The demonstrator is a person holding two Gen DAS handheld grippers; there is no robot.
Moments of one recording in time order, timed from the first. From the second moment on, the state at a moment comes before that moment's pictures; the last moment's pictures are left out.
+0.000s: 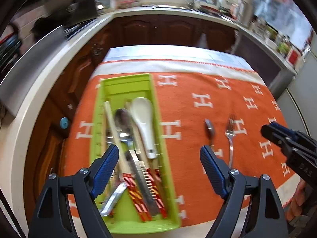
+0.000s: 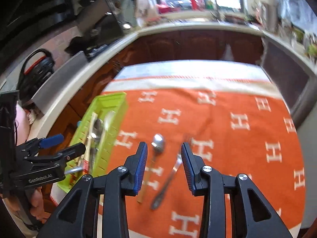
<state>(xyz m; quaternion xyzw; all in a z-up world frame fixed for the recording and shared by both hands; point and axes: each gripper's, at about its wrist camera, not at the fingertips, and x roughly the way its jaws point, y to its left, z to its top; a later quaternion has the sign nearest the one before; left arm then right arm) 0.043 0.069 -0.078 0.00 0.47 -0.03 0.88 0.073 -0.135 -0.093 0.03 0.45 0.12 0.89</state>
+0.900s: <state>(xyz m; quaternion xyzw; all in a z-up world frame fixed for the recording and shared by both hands) 0.117 -0.028 -0.161 0.02 0.54 -0.06 0.84 0.087 -0.225 -0.163 0.16 0.51 0.11 0.84</state>
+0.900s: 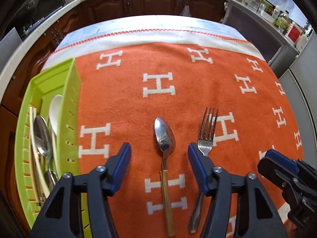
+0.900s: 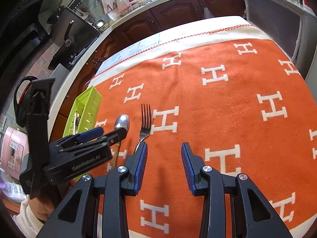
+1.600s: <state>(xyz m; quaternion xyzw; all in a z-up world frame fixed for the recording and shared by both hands) 0.118 -0.042 -0.171 0.02 0.50 -0.12 0.86 0.102 -0.226 -0.188 0.17 0.52 0.13 0.83</state>
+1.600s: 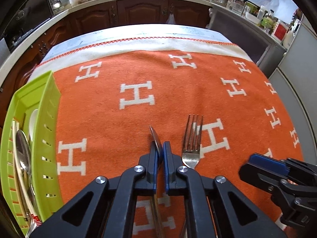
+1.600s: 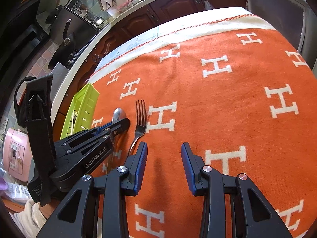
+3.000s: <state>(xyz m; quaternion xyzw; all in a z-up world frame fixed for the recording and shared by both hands) -0.005 0.137 -0.002 -0.09 0.38 -0.08 0.92 0.116 -0.101 -0.138 0.05 0.41 0.20 0.89</state>
